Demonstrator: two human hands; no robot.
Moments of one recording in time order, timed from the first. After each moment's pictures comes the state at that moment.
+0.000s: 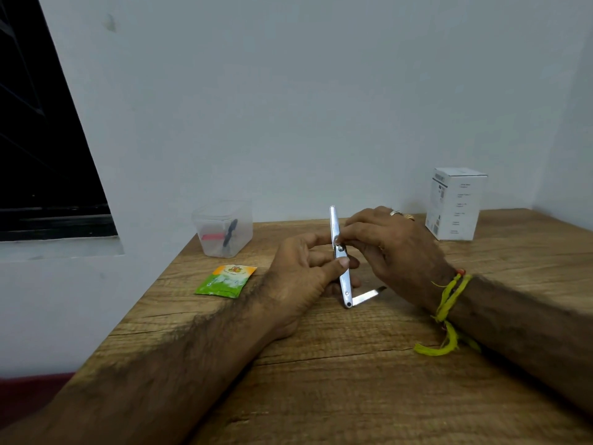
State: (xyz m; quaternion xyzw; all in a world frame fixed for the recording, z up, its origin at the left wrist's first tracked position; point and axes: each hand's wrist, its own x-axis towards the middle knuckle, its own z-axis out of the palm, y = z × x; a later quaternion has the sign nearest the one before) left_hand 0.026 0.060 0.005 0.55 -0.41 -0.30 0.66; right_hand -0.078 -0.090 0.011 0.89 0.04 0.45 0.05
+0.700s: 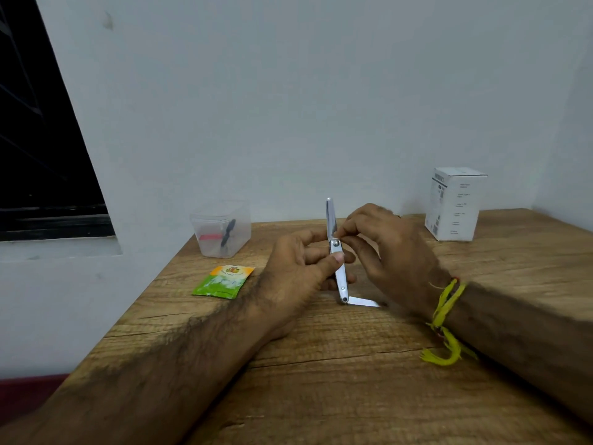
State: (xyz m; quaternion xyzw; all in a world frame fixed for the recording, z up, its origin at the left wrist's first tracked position) left_hand 0.032 0.057 0.002 0.55 -0.43 -0.26 0.67; right_hand -0.075 -0.083 0.008 0.88 0.01 0.47 -0.05
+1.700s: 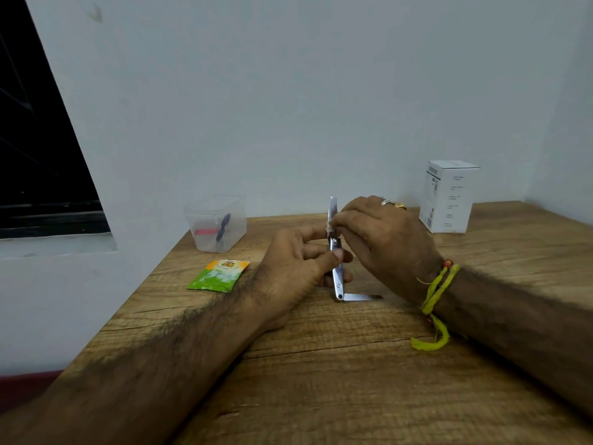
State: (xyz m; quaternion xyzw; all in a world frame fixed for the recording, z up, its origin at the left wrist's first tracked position) left_hand 0.028 0.059 0.007 0.57 -0.44 -0.28 0.63; right_hand -0.076 -0.086 0.014 0.86 0.02 0.49 0.12
